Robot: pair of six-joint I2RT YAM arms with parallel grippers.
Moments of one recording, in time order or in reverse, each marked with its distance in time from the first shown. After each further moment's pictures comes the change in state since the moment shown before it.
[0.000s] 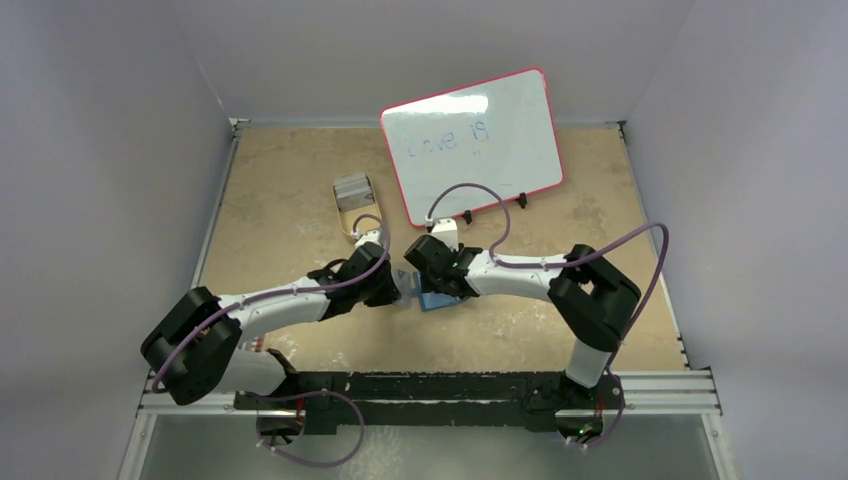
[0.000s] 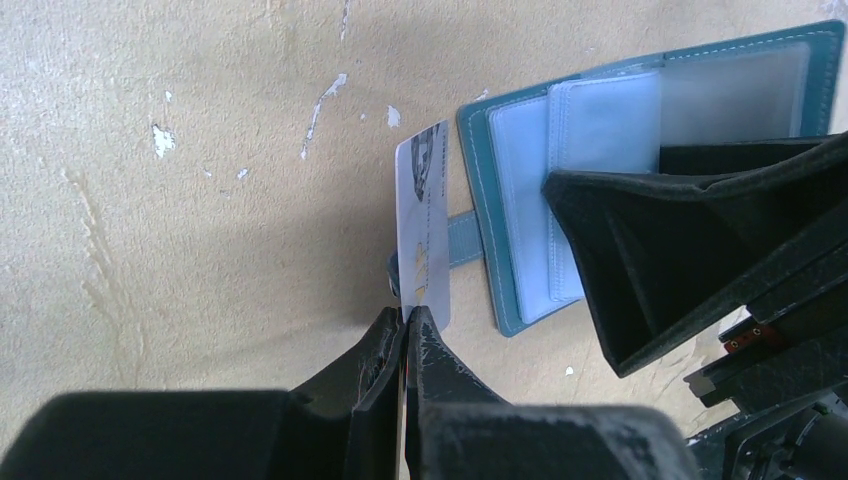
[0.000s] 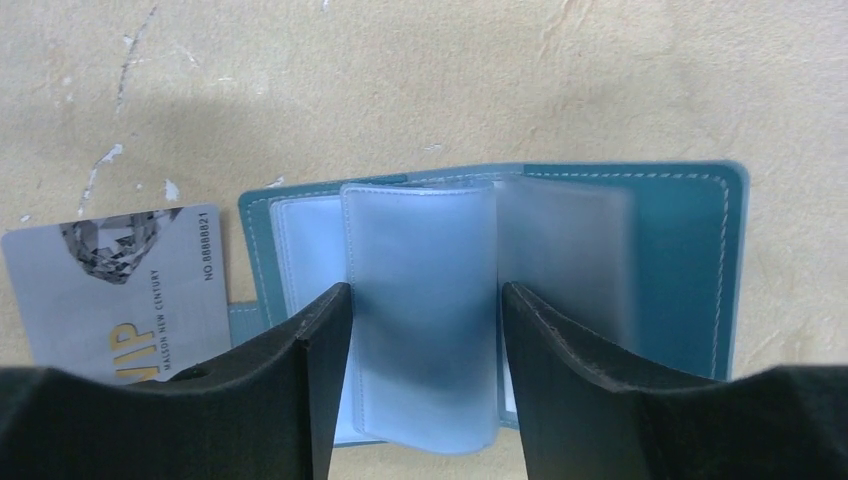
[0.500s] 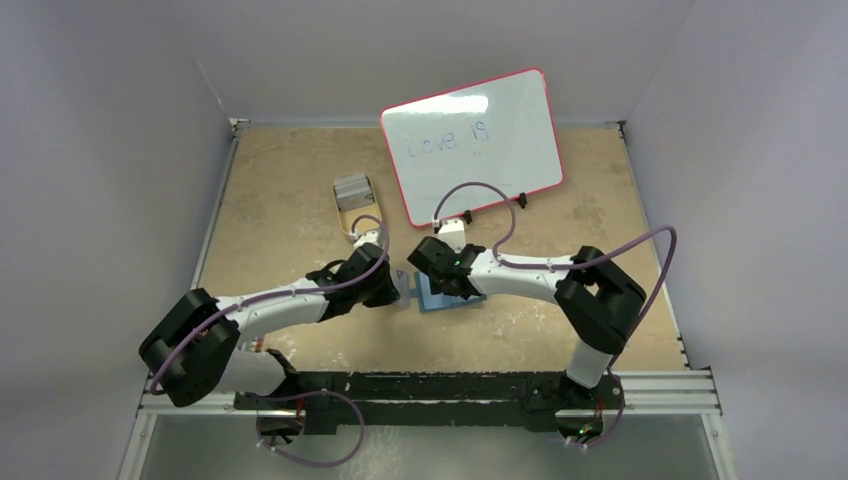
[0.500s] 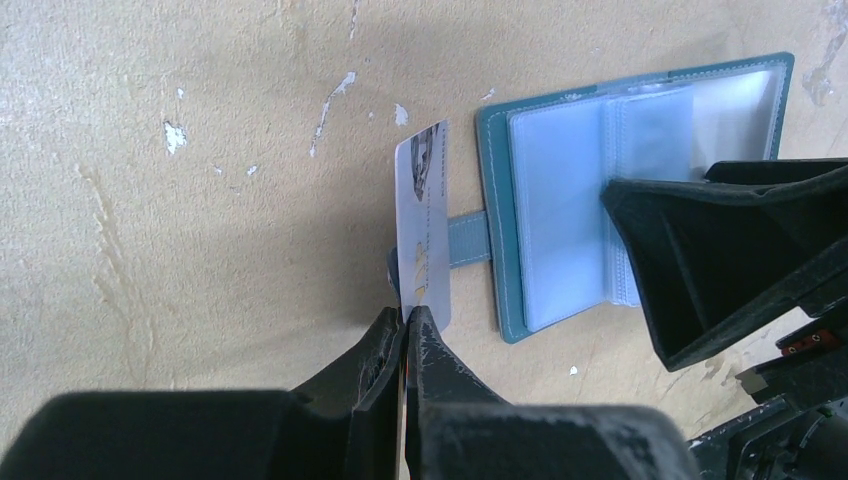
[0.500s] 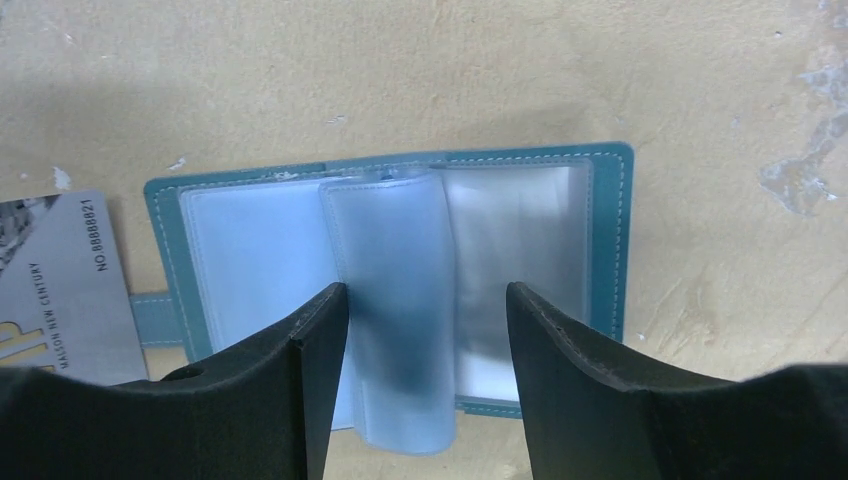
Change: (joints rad) left arm 0.000 -0.011 -0.007 -0.004 -0.008 0.000; right arm 0.001 -0.025 0.012 -0.138 0.076 0.029
